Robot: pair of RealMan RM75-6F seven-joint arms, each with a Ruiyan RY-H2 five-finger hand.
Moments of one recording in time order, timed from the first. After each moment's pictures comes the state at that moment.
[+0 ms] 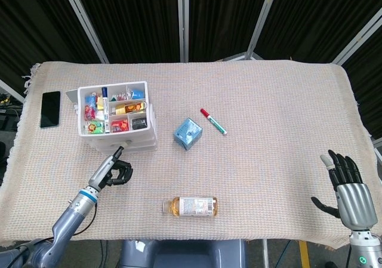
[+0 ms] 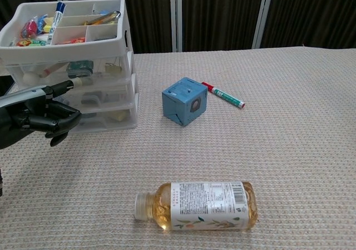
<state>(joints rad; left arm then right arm) -0.46 -1.48 -0.10 -1.56 1.41 1.00 -0.74 0.05 -1.17 0.05 -1.58 -1.63 1.61 0.02</state>
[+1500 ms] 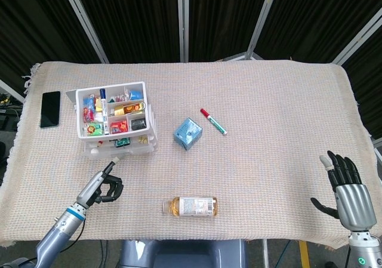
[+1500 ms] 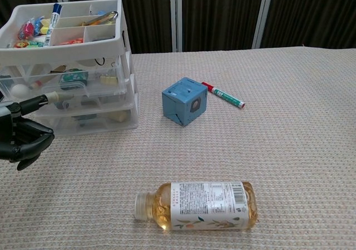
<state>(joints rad) -0.37 -1.42 0.05 -1.57 1.57 1.15 -0.80 0.05 -1.17 0.04 -1.59 -1.64 1.61 0.00</state>
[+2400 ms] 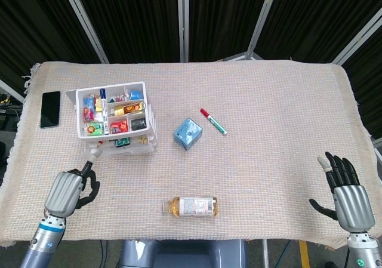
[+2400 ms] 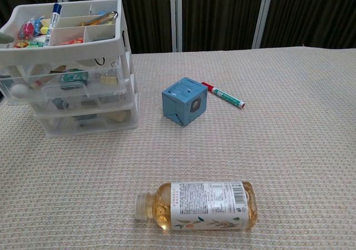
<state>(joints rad) -0.21 -1.31 0.01 -1.88 1.57 1.46 0.24 0.04 -1.17 0.04 -1.59 -1.65 1.61 -0.01</state>
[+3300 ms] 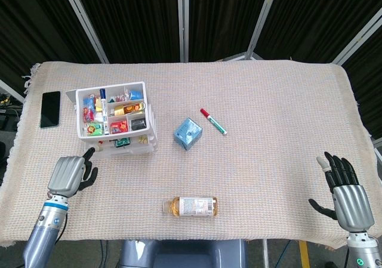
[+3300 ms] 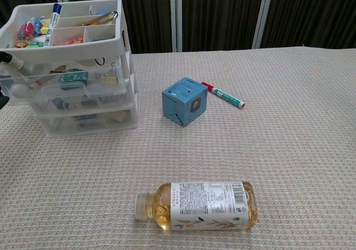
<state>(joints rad) -0.32 -1.28 -0.13 -1.98 1.21 1.28 0.45 0.05 -1.17 0.04 -1.59 -1.65 1.61 -0.01</state>
